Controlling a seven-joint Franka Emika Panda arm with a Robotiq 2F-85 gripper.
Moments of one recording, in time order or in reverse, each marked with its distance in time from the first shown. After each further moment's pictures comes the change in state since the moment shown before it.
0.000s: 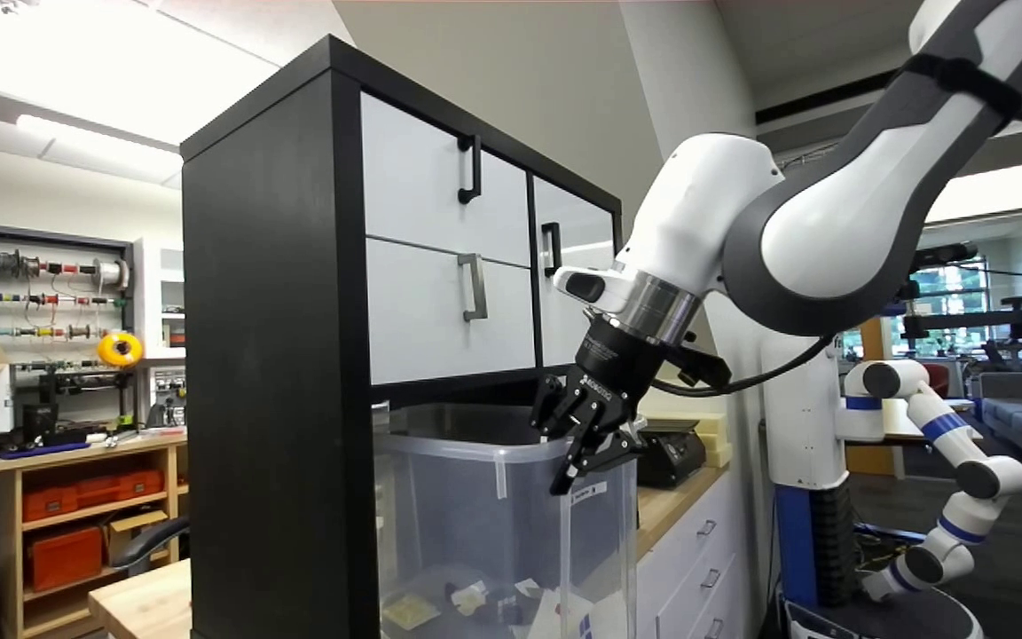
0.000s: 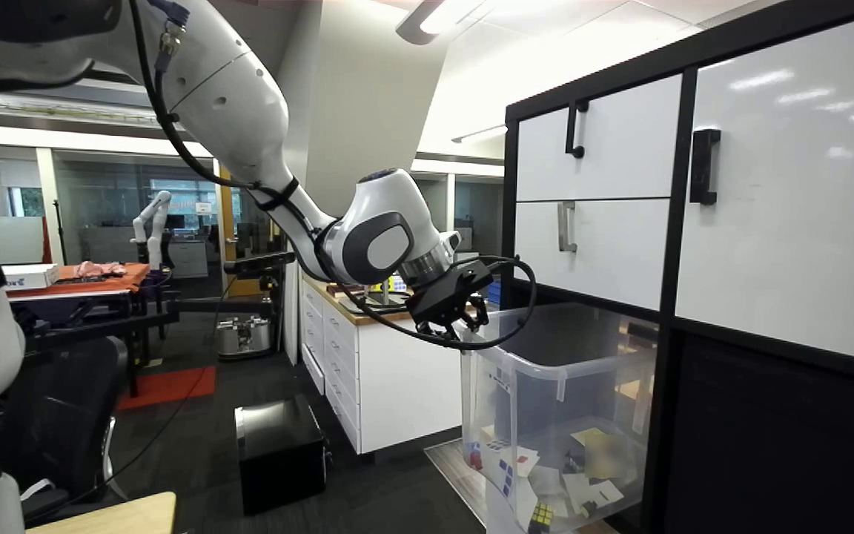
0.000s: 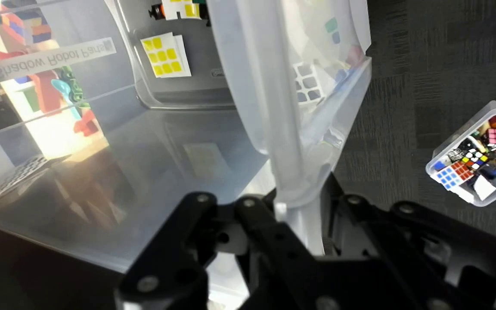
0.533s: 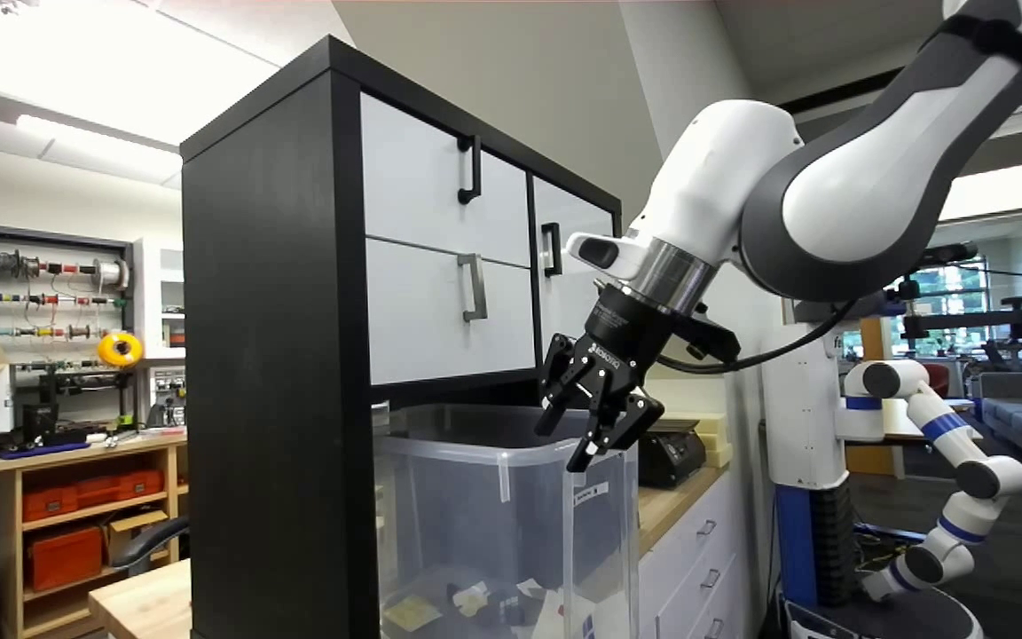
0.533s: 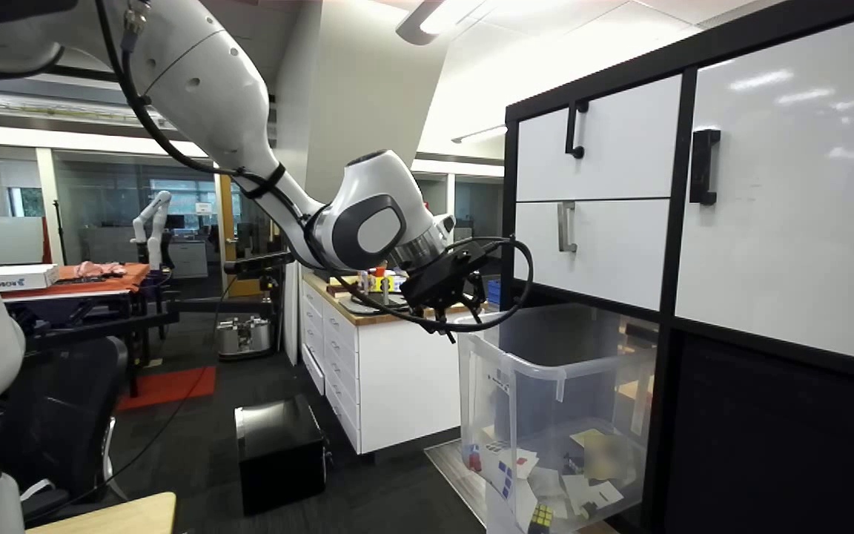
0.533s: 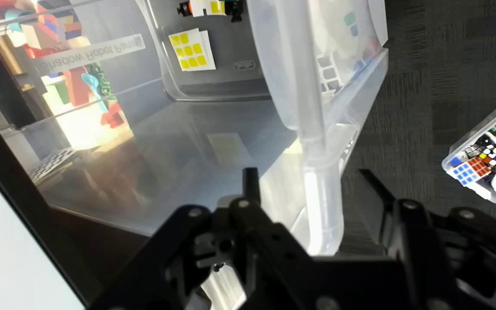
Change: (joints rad) arm -0.002 -0.077 -0.003 -0.026 0.000 -0.002 0.005
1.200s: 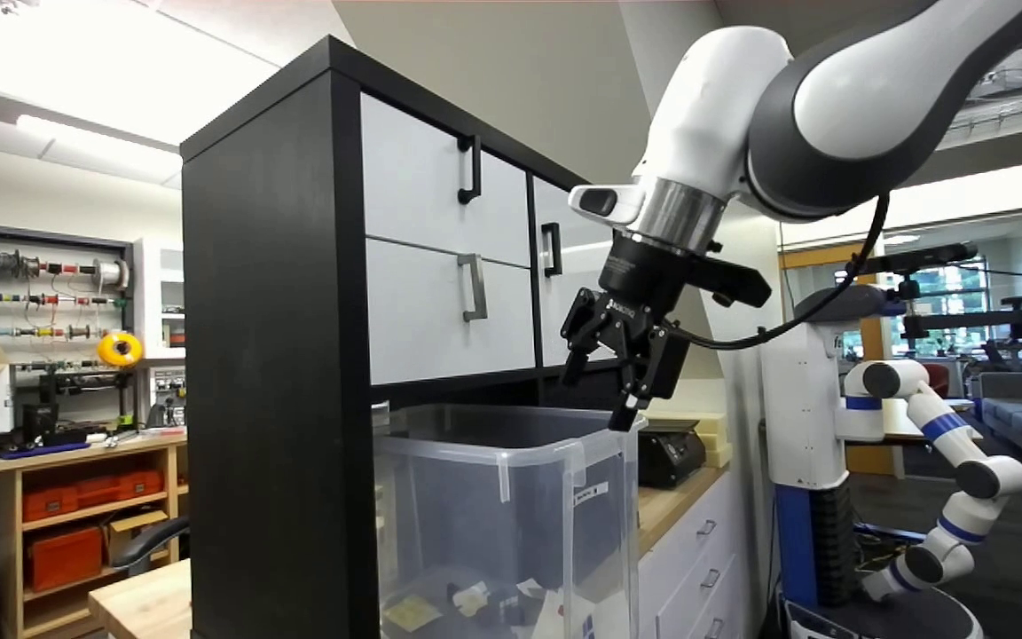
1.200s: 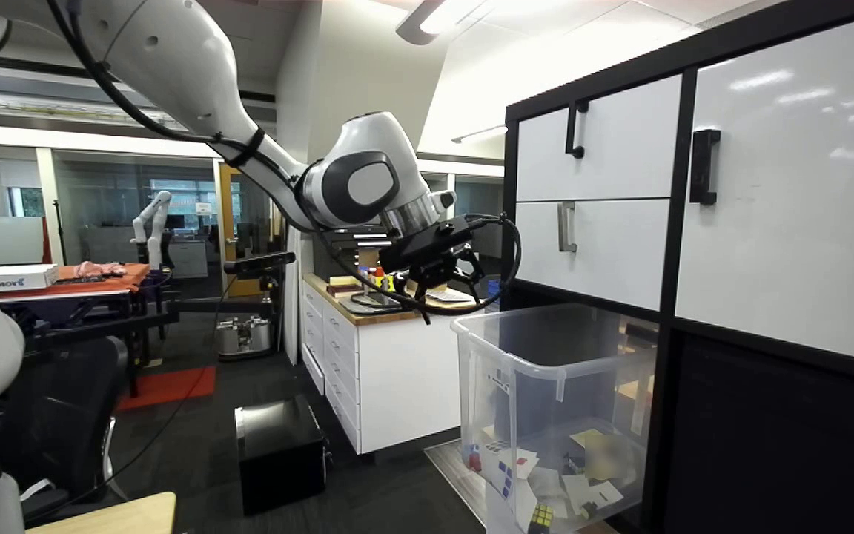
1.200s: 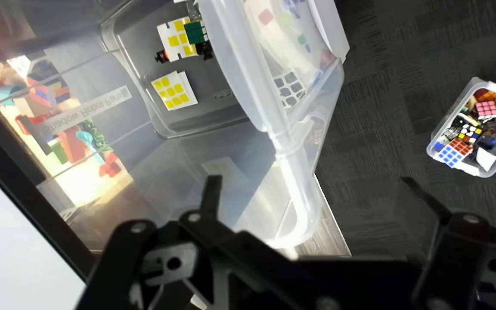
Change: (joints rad) arm 0.007 -0.119 0.002 0.044 -0.008 -0.286 0.202
